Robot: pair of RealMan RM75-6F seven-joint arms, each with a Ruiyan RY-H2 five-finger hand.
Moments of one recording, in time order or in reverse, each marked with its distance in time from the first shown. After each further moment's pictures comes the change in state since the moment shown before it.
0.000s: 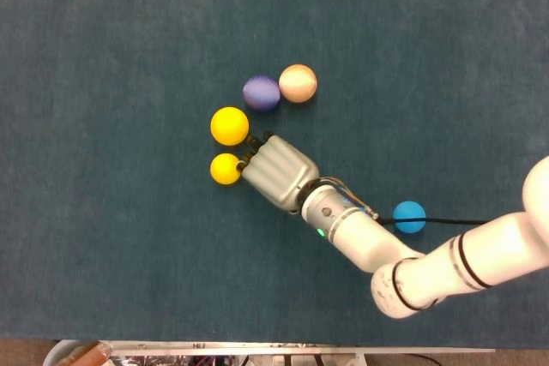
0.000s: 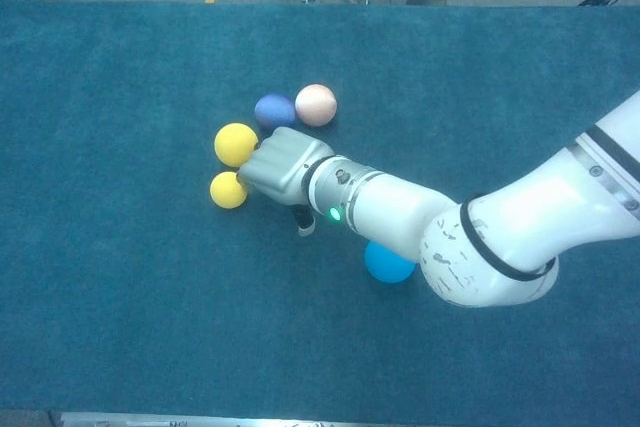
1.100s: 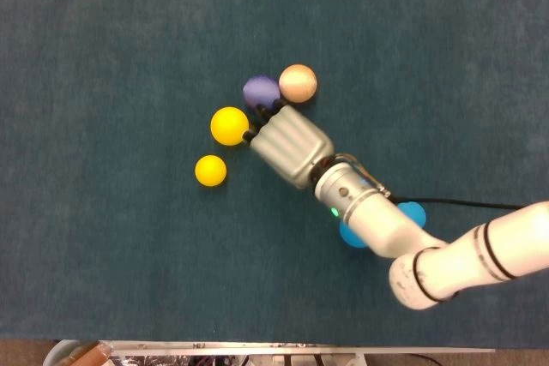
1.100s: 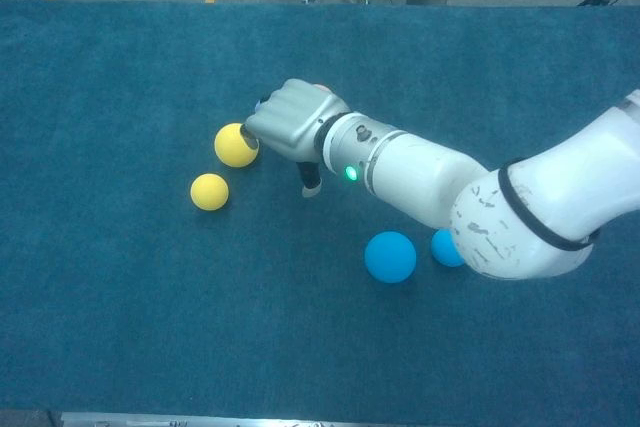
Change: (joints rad) left arm -0.009 0.010 -0.007 -0.009 0.013 -0.005 0.007; right arm -0.015 0.129 0.013 -0.088 -0.050 0.076 0.044
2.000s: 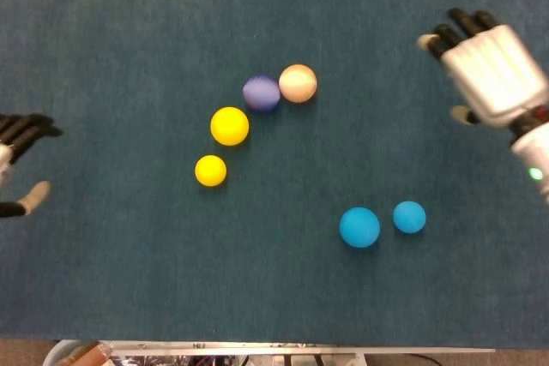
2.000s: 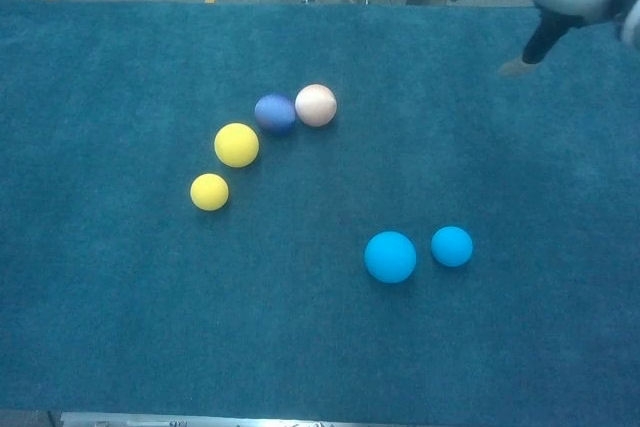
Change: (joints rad) left arm -0.446 0.078 -0.023 -0.024 0.212 -0.462 -0.189; right arm -0.372 0.673 -0.149 -0.330 -0.413 0.158 0.346
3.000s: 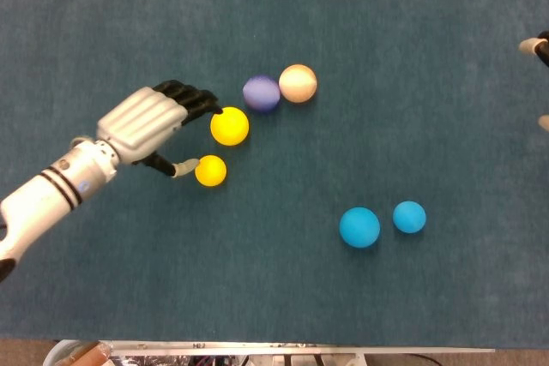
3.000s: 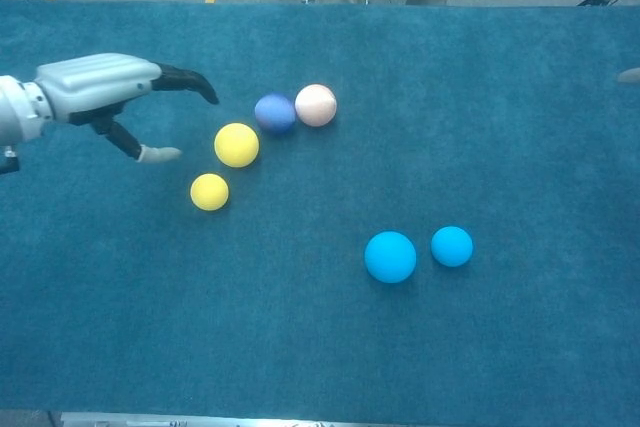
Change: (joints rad) left arm -0.467 -0.278 -0.077 0.055 -0.140 -0.490 0.079; right arm -0.316 0.141 0.017 0.146 -0.301 -0.044 0.328
